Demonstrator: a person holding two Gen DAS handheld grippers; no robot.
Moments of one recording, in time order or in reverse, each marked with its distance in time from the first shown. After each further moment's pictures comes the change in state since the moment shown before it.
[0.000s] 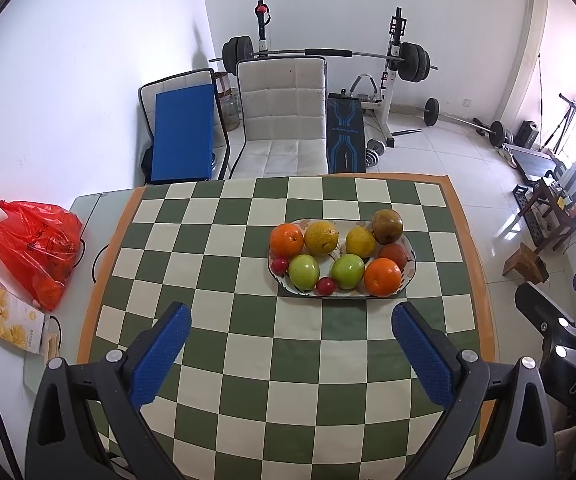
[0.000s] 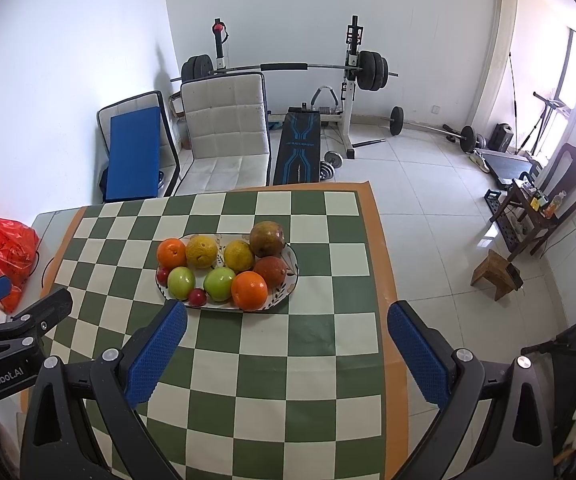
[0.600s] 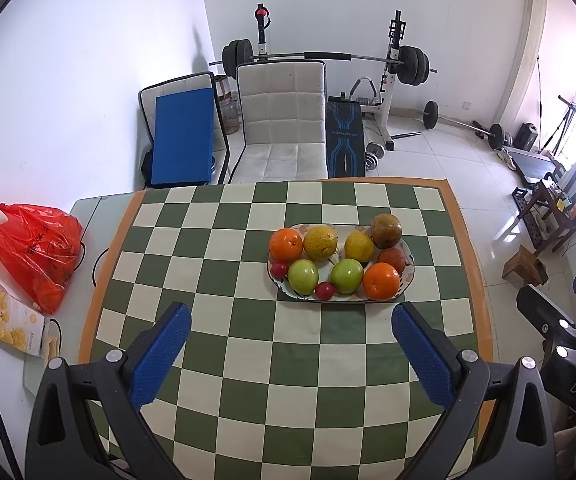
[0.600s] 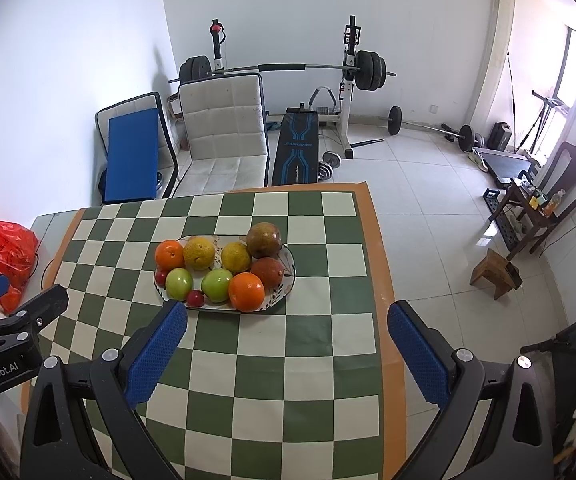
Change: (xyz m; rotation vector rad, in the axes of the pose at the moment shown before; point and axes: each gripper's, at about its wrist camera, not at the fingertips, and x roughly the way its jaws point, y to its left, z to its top) left arm -0.003 -0.003 0.005 0.004 -0.003 0.000; right arm -0.002 -0.002 0.000 -0.001 0.001 0.001
